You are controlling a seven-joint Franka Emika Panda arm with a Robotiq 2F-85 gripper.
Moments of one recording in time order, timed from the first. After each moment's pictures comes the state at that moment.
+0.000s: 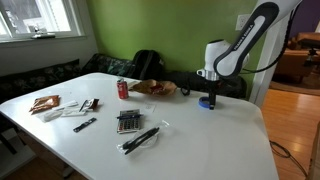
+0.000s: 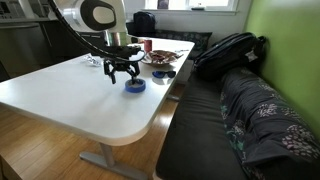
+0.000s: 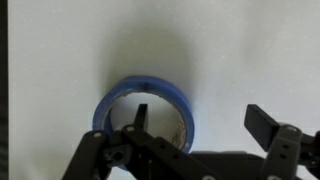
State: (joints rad) arm -0.10 0.55 0.05 -2.14 -0.24 2.68 -0.47
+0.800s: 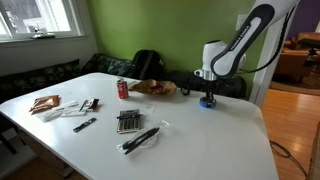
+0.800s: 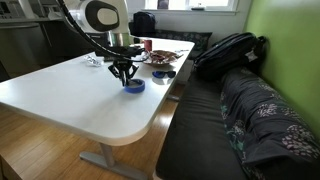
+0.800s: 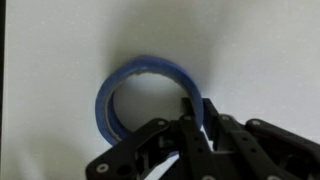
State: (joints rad) arm -0.12 0.58 0.07 -2.09 -0.24 2.67 -0.53
